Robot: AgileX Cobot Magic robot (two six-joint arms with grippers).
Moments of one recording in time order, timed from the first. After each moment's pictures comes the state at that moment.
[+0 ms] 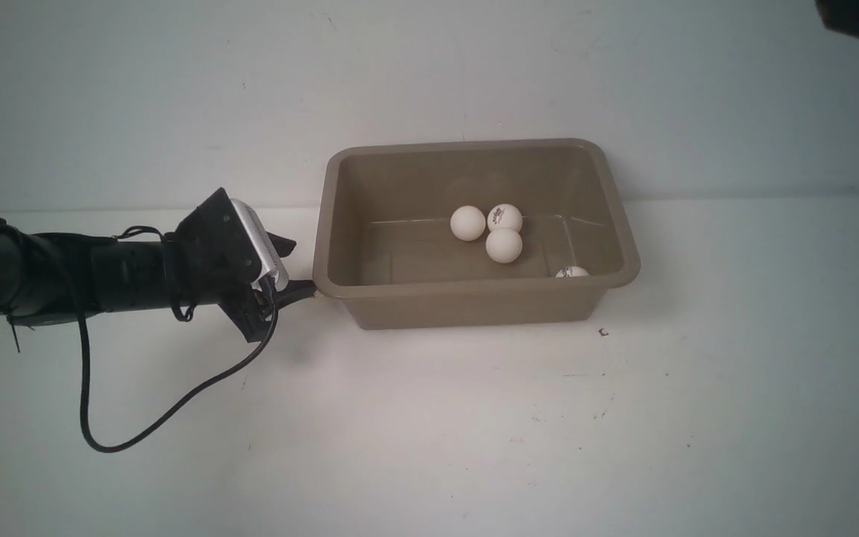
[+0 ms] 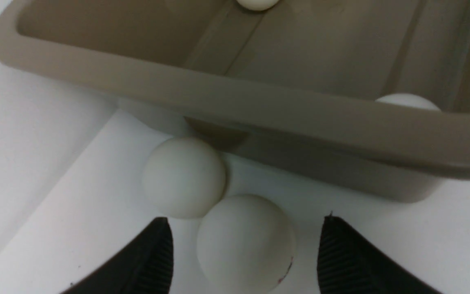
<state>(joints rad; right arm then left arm) 0.54 1.12 -1.35 -0.42 0.59 -0.21 0.08 2.15 -1.21 -1.70 0.76 2.62</state>
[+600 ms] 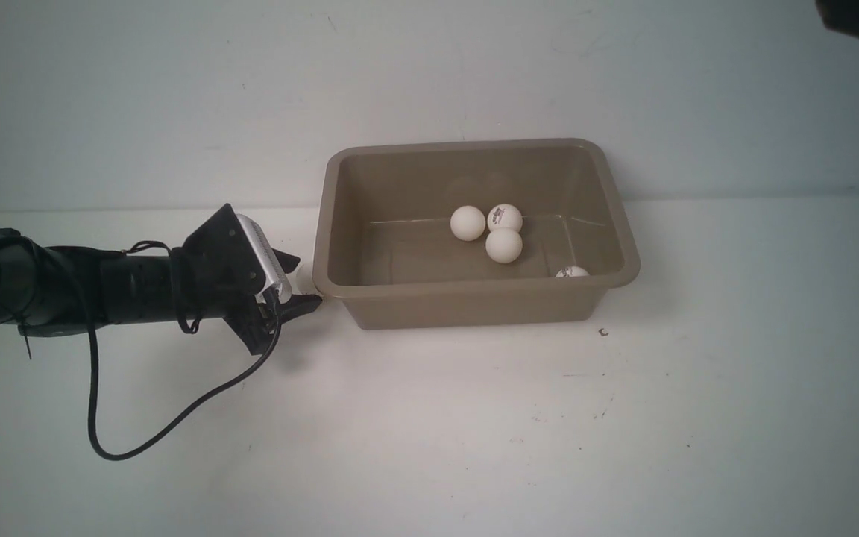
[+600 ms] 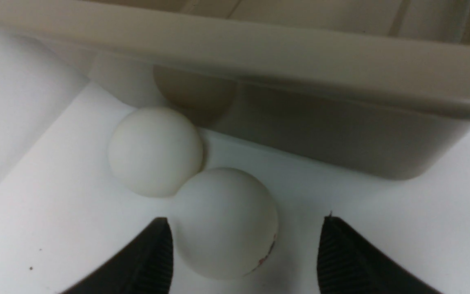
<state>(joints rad) 0.54 1.12 -1.35 -0.42 0.59 -0.21 0.08 2.19 -1.22 -1.70 0.76 2.63</state>
